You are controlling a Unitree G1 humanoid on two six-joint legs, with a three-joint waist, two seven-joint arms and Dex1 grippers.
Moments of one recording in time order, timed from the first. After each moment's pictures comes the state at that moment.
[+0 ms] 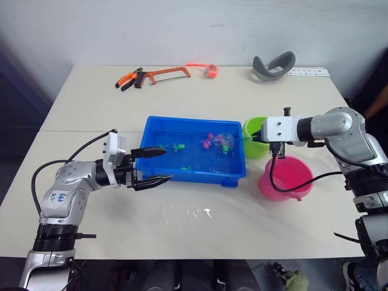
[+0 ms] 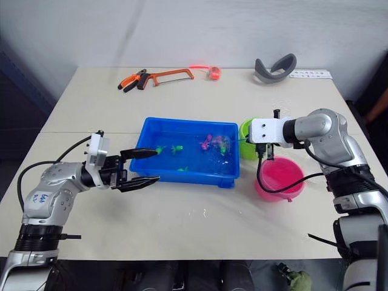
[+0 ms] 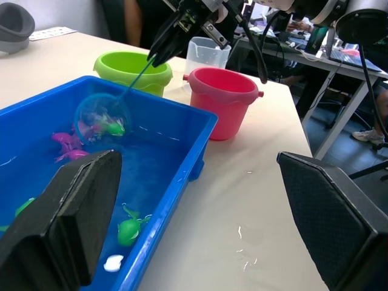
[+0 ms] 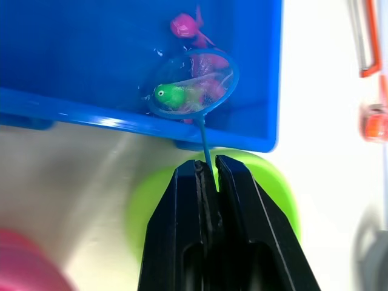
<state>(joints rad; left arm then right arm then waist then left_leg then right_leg) -0.36 0.61 0.11 -0.02 -0.55 0.34 -1.17 -0.90 -0.81 0.27 0.44 -0.17 -0.21 1.14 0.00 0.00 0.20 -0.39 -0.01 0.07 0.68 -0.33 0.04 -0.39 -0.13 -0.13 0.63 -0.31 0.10</state>
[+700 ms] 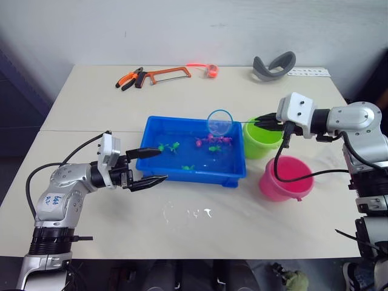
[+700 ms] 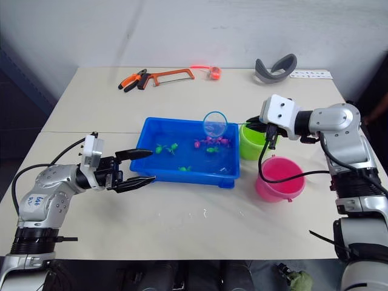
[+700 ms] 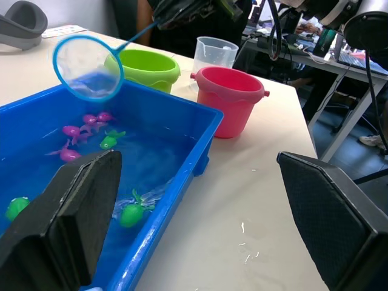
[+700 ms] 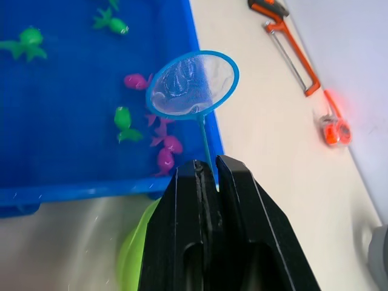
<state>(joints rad) -0.34 0.62 0.15 -0.02 -0.56 0.34 -1.17 -0.83 -0.81 0.11 0.34 0.02 -0.06 1.15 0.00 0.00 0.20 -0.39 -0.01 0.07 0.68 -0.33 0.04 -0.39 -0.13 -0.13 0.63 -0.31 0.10</state>
